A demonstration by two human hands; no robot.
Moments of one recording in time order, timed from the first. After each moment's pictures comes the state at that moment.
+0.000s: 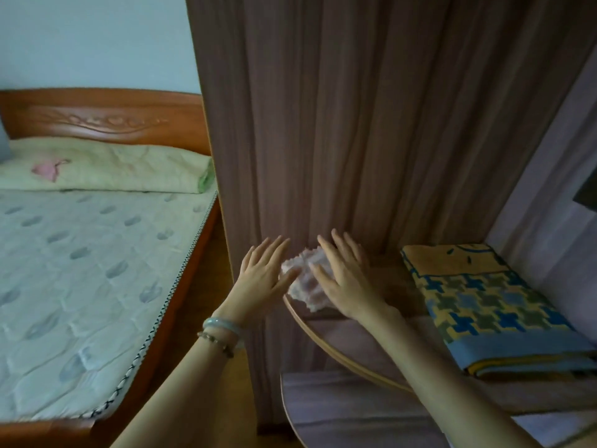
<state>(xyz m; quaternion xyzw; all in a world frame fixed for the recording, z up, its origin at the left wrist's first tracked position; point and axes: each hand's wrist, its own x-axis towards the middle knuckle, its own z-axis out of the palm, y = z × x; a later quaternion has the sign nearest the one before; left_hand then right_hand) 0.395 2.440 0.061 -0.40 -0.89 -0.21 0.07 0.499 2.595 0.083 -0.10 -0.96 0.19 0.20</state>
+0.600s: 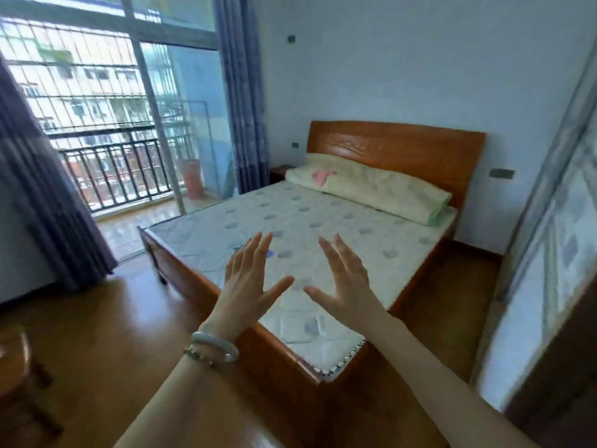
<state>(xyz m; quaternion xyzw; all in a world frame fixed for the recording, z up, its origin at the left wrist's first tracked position) 0.432 1.944 0.102 -0.03 -0.94 -0.19 0.27 0.383 2.143 0.108 0.32 -0.89 0.30 0.13</state>
